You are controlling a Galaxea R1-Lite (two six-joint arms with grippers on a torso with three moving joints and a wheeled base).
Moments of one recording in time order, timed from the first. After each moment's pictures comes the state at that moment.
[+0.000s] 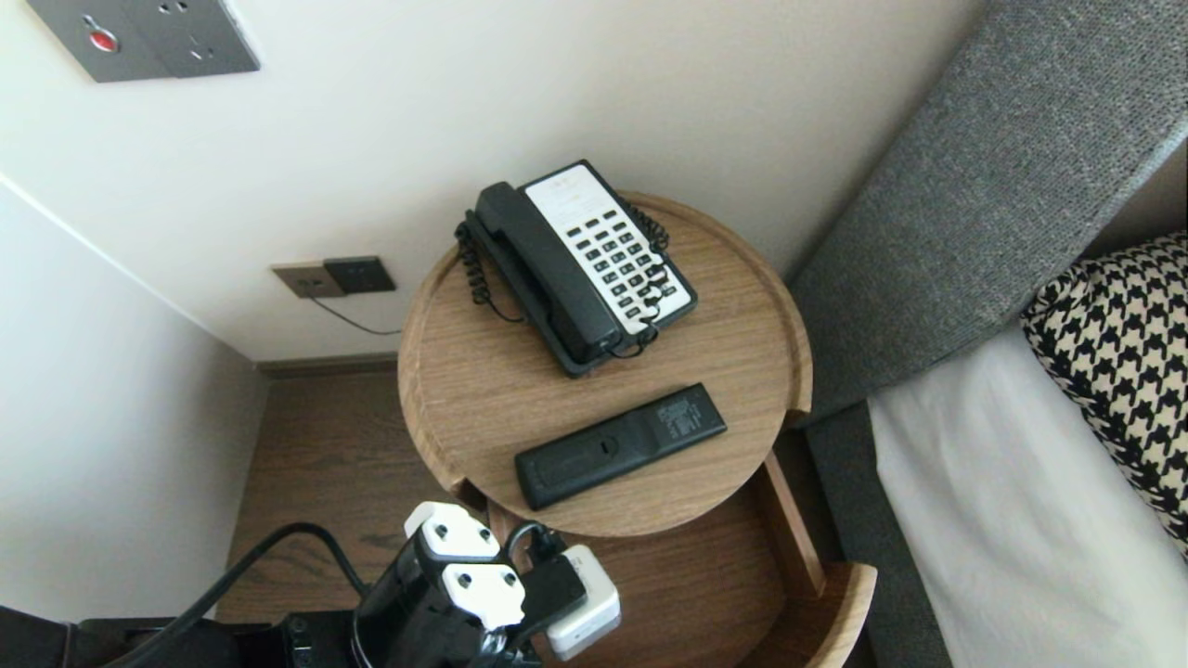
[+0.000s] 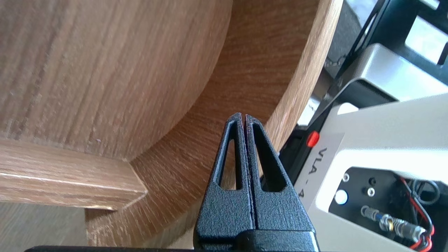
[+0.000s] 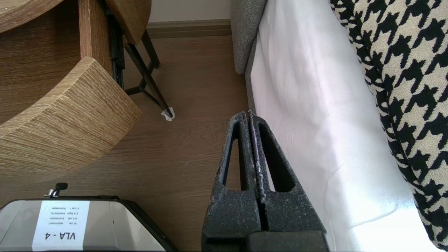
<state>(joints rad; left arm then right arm) -1.05 1.69 -0.58 -0.38 -0.17 -0.03 -0.01 0.00 -0.03 0.07 -0.01 -0.02</state>
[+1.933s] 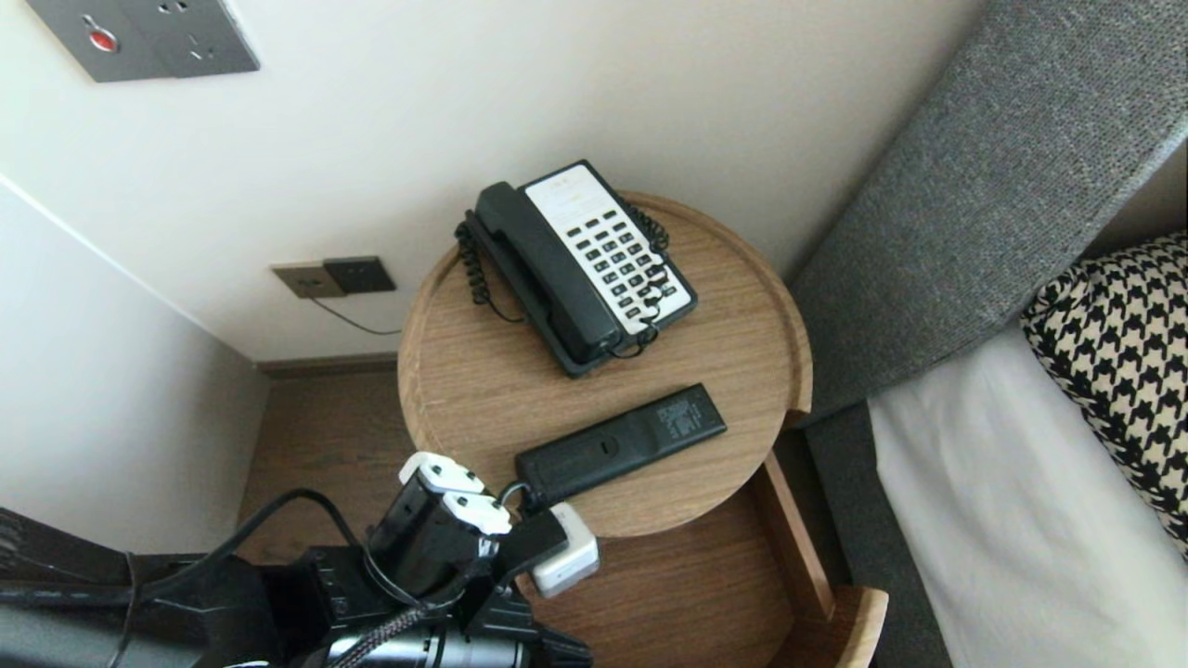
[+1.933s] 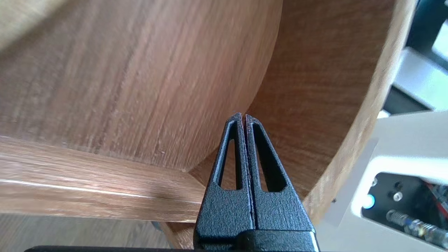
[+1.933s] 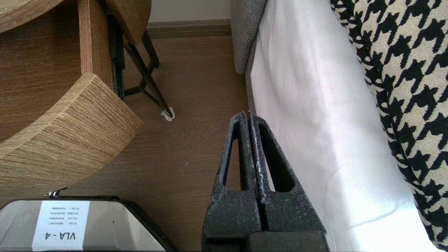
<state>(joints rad) -0.91 1.74 -0.62 -0.35 -0.27 0.06 -0.01 0.00 -0.03 0.07 -0.01 -0.02</state>
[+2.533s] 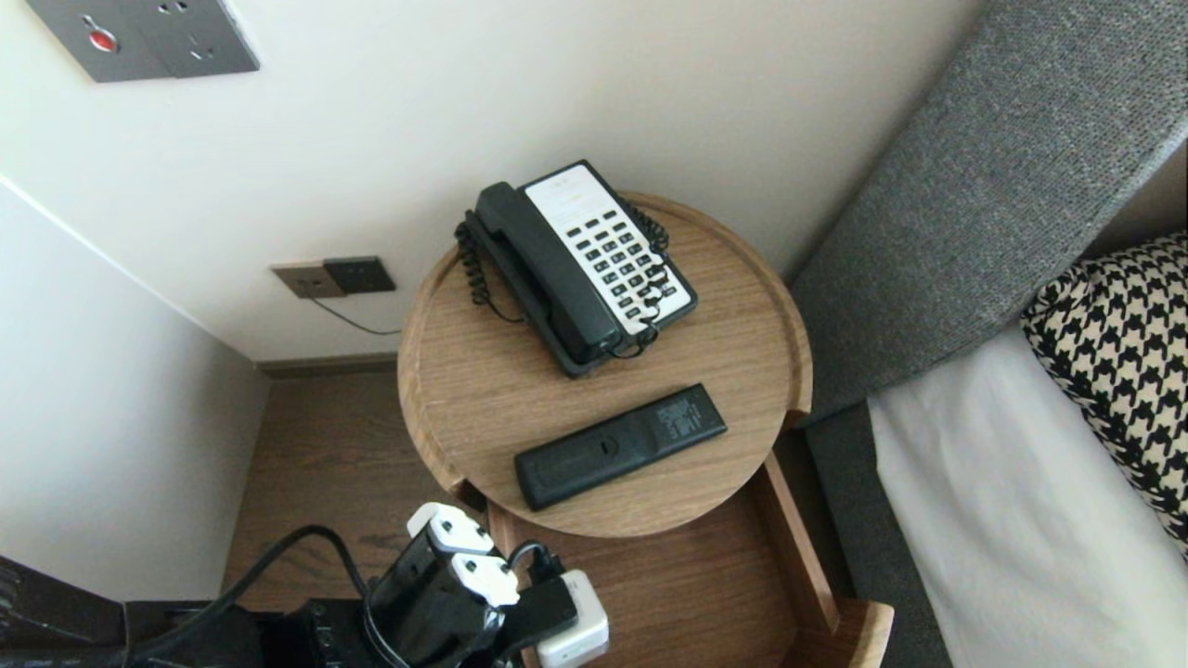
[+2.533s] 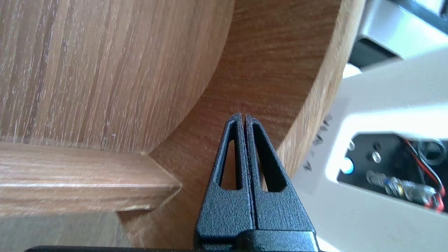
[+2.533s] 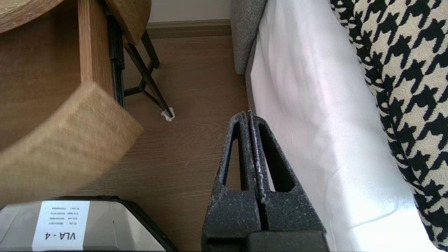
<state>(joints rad) -0.99 1.73 -0.55 -0.34 -0.31 0.08 -0.01 0.00 -0.03 0.07 -0.01 -0.02</state>
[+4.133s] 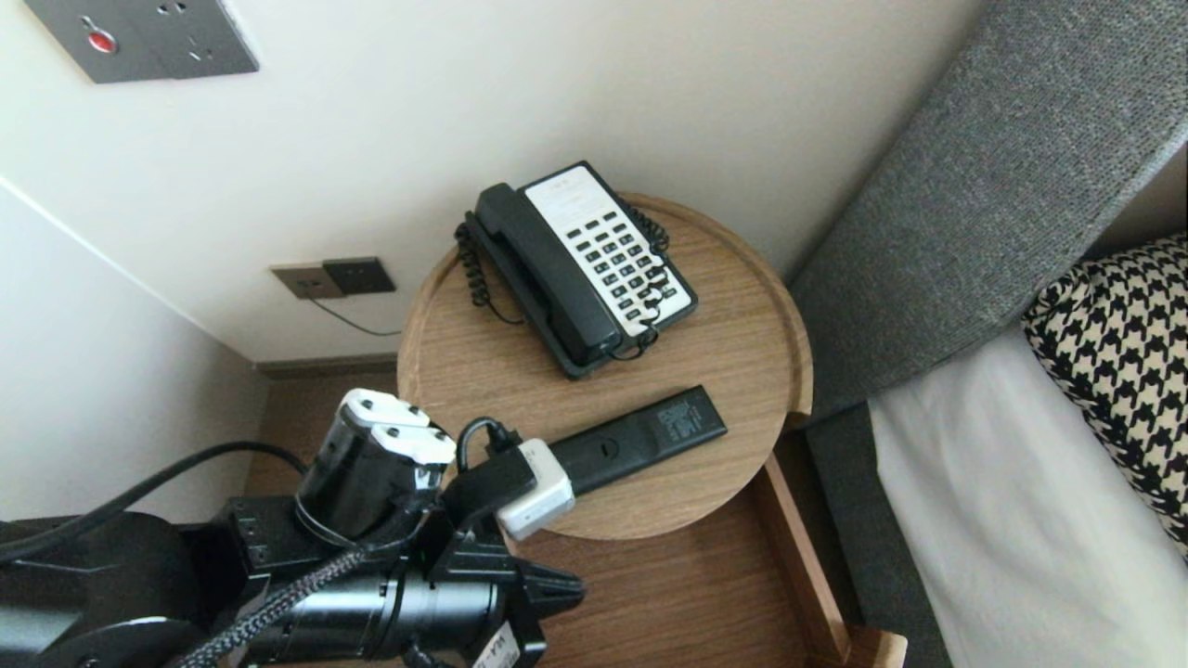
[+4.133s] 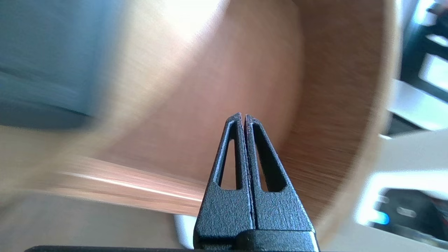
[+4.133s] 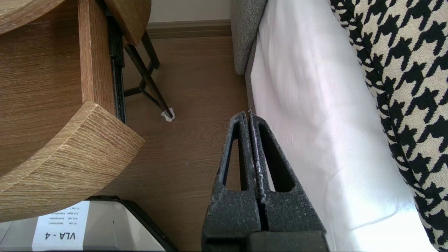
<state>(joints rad) -0.85 1.61 -0.69 -0.30 -0.26 0.16 -0.01 0.00 -0.03 0.07 -0.01 -0.02</state>
